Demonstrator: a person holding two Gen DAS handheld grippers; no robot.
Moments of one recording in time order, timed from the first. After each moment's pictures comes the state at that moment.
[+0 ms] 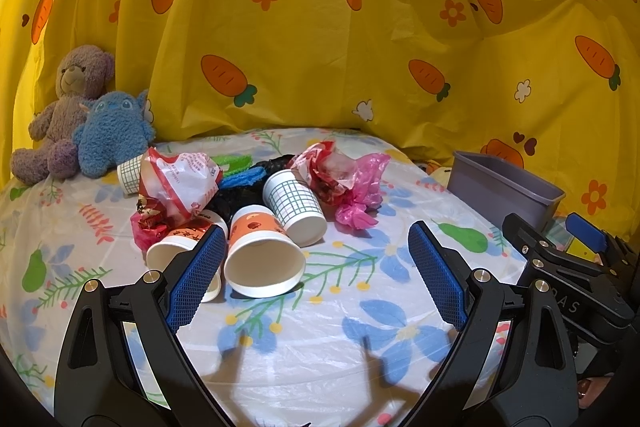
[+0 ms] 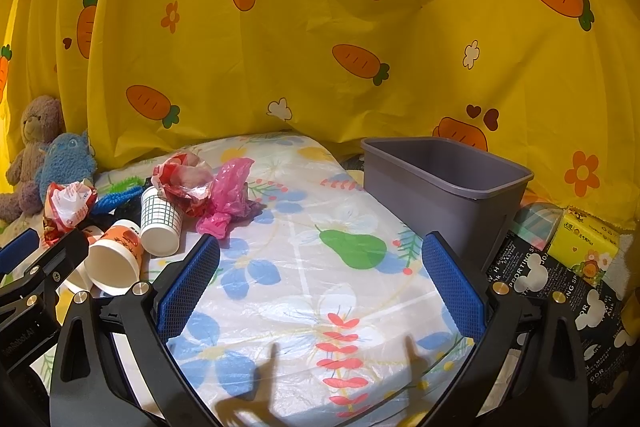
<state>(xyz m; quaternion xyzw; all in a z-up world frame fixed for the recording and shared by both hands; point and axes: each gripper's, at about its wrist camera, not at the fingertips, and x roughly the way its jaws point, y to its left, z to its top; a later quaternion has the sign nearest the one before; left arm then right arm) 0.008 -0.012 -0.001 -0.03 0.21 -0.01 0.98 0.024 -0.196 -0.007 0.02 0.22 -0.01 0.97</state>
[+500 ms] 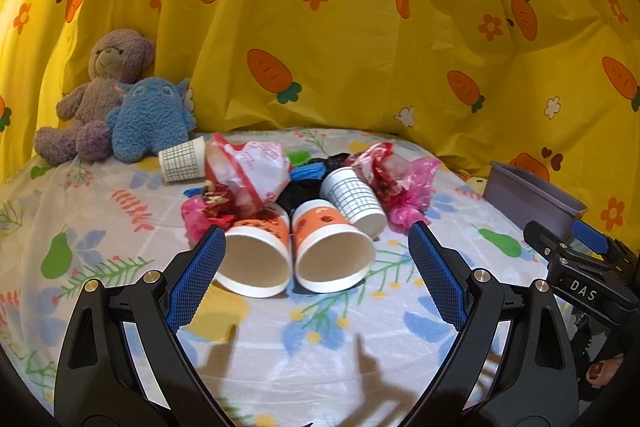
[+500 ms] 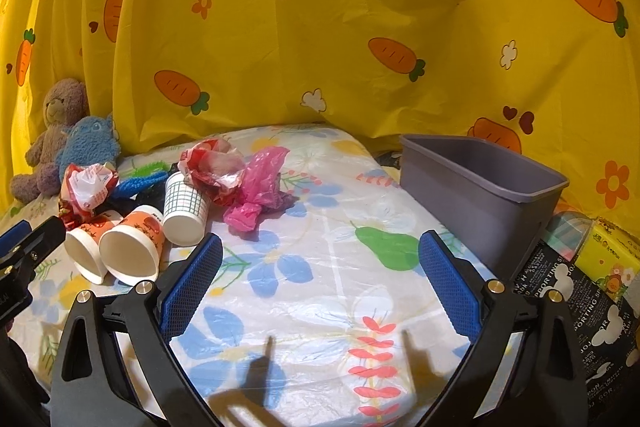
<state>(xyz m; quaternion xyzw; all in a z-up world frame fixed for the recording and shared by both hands) 0.002 0.038 -0.011 -0.06 0.21 0.05 0.98 0.039 -0.173 -0.021 0.00 0.23 0.05 0.97</state>
